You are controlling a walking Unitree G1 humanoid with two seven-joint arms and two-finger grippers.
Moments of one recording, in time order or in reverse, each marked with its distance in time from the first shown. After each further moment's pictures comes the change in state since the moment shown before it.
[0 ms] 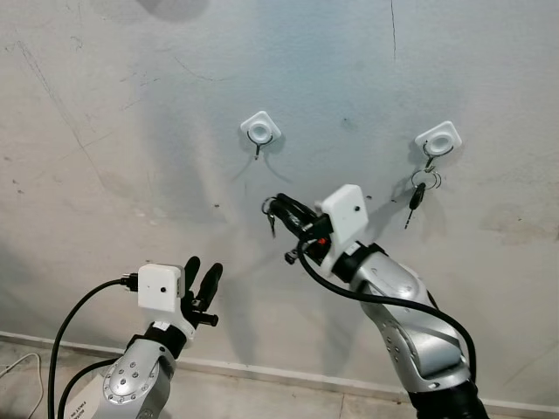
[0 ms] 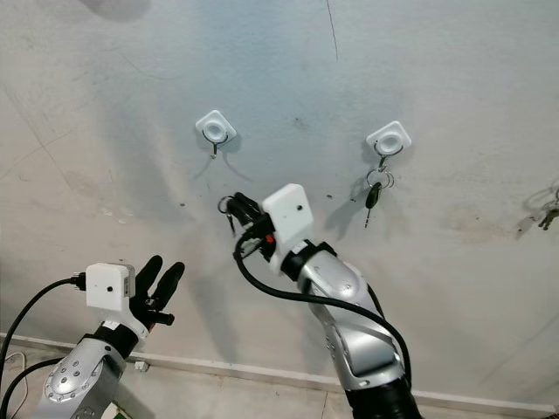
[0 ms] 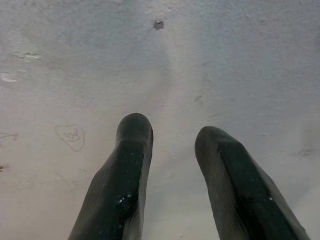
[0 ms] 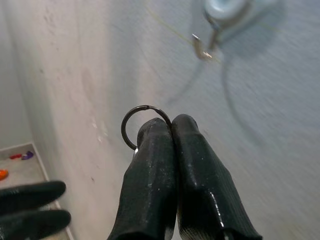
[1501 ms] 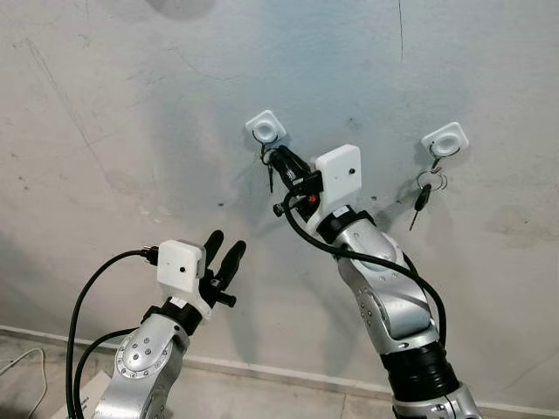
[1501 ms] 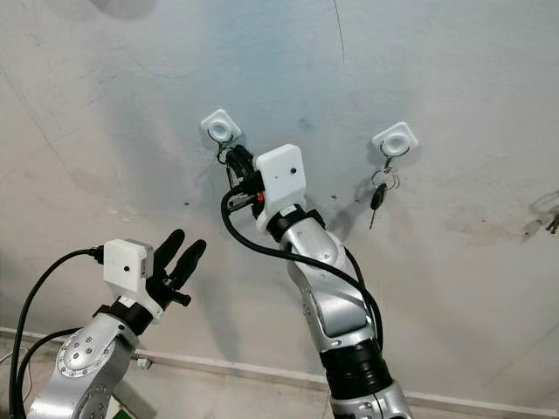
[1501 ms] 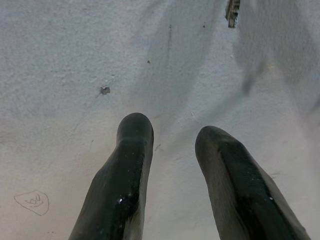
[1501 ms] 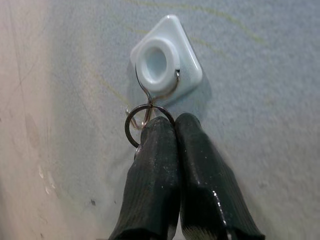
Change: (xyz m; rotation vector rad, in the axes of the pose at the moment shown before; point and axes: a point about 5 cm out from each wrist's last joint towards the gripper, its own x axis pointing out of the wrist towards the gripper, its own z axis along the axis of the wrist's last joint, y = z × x) left arm 0.018 -0.018 0.025 0.074 -0.107 -0.154; right arm 0.024 -0.016 0.018 -0.038 -0.119 -0.203
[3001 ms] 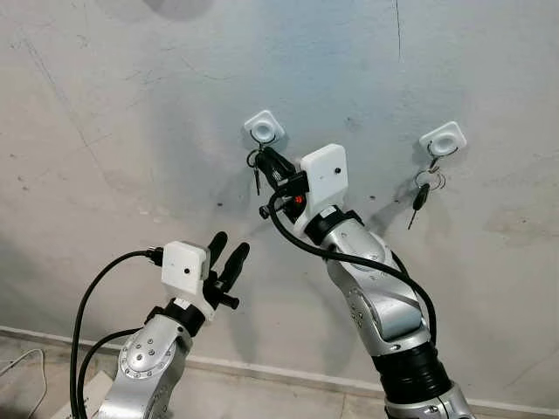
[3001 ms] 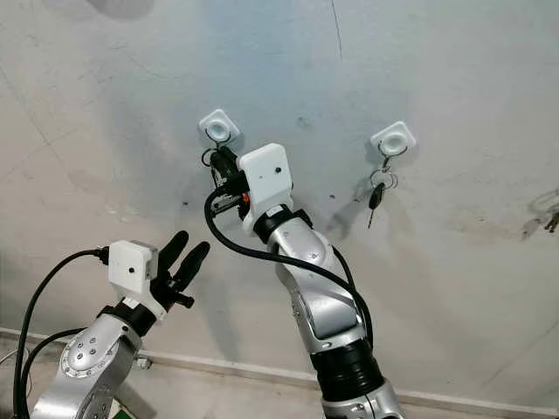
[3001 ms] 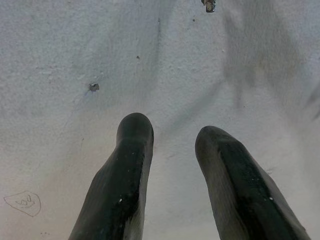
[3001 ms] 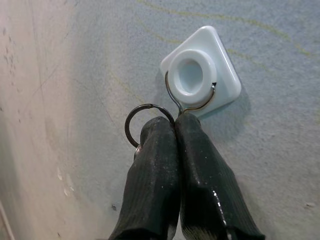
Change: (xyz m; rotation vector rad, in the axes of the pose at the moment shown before) left arm 0.001 -0.003 -0.003 0.006 0.008 -0.015; right arm 0.008 0.013 0.005 0.009 0.012 0.039
